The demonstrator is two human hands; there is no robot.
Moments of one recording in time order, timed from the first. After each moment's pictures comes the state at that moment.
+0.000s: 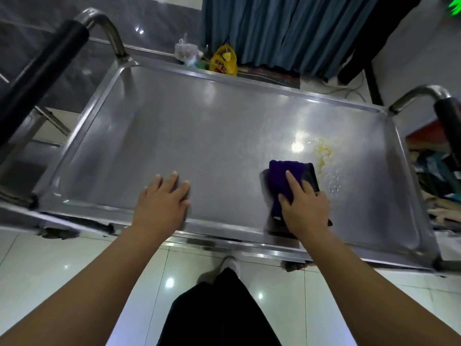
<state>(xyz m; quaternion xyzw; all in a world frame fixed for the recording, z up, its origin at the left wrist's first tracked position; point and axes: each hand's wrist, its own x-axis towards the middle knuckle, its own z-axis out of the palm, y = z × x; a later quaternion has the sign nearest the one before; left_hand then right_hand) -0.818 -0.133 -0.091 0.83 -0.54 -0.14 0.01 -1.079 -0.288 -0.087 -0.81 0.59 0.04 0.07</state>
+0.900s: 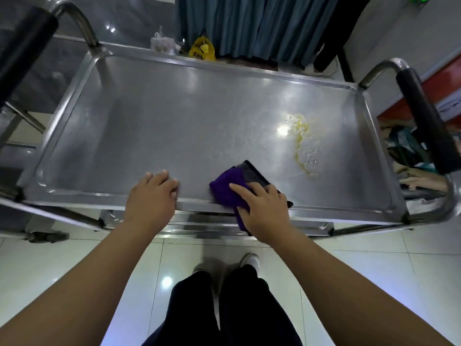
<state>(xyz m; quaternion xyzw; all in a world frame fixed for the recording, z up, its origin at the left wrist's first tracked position) -0.838 -0.101 -0.082 0.82 -0.55 -0.14 0.06 -1.072 -0.192 -0.084 -0.90 0.43 0.01 0.08</state>
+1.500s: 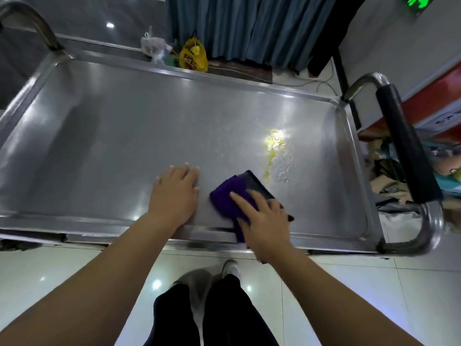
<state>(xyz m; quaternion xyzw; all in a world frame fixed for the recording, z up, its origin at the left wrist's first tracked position) -0.927 -0.224 -0.079 0.81 -0.56 -0.16 0.08 -1.140 -0.268 -0.091 -0.89 0.45 0.01 0.11</state>
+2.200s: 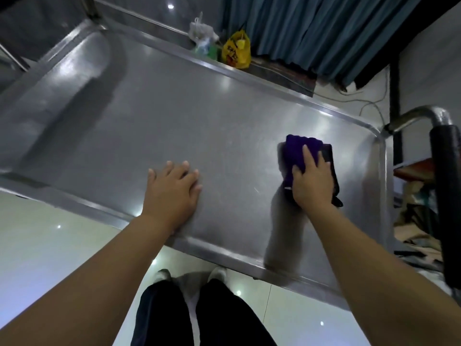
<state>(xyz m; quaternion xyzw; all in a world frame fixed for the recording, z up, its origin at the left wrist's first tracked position) -0.951 -0.248 -0.093 0.87 -0.46 -0.13 0.09 -1.144 -0.463 -0.096 -0.81 0.57 -0.01 0.15</state>
